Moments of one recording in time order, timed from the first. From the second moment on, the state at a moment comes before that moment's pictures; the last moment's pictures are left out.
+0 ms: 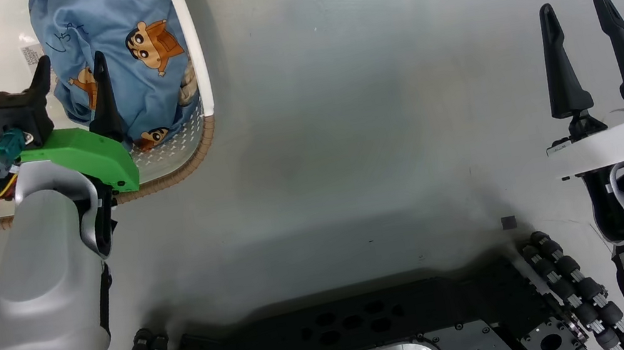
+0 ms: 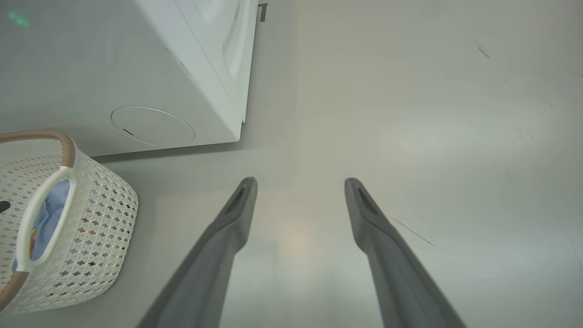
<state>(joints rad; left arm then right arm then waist) -0.62 0.09 -0.14 0.71 -0.22 -0.13 -0.25 -0.18 -0.06 0.06 0.07 0.23 0.12 -0.25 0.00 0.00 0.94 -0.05</state>
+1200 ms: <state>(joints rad) -0.86 0.13 -0.14 1.00 -0.30 -0.13 -0.11 -0.20 -0.06 0.06 0.05 0.24 0.12 -0.25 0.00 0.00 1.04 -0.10</state>
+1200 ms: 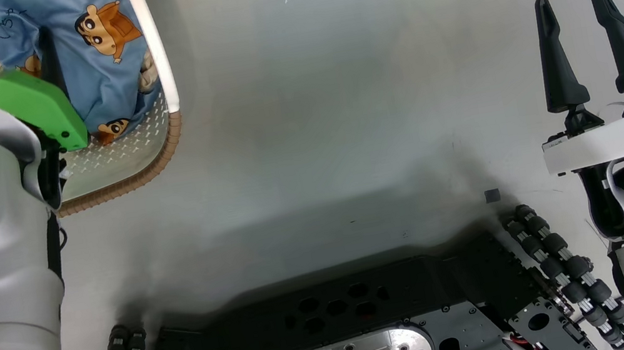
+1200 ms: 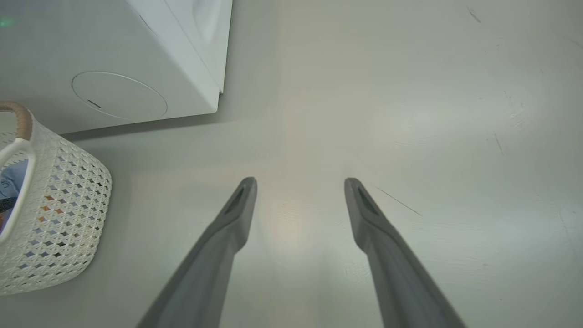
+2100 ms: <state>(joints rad) -0.95 0.18 -0.33 1.08 -0.30 -0.13 -0.01 -0.20 -0.05 0.07 0.05 0.25 0.12 -0.25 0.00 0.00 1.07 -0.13</state>
